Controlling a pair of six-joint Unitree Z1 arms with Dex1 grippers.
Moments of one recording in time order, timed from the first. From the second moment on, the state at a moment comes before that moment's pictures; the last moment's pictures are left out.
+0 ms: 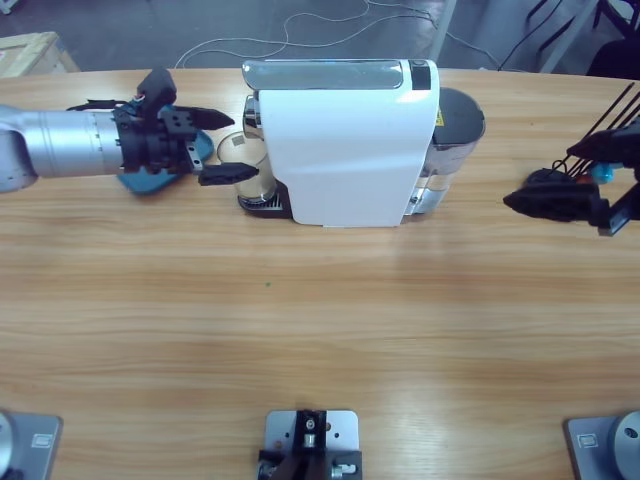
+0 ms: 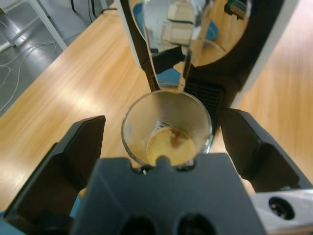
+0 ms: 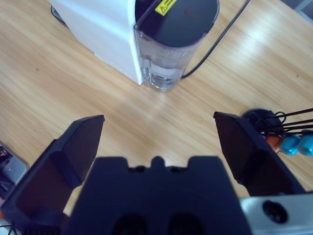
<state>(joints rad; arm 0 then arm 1) -0.47 1.88 -0.65 -0.72 -0.61 0.46 0.66 1.24 -0.92 0.49 -0.07 0.01</state>
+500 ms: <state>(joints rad) -0.50 1.92 -0.61 -0.80 -0.60 0.45 0.66 1.24 -0.91 0.49 -0.07 0.01</state>
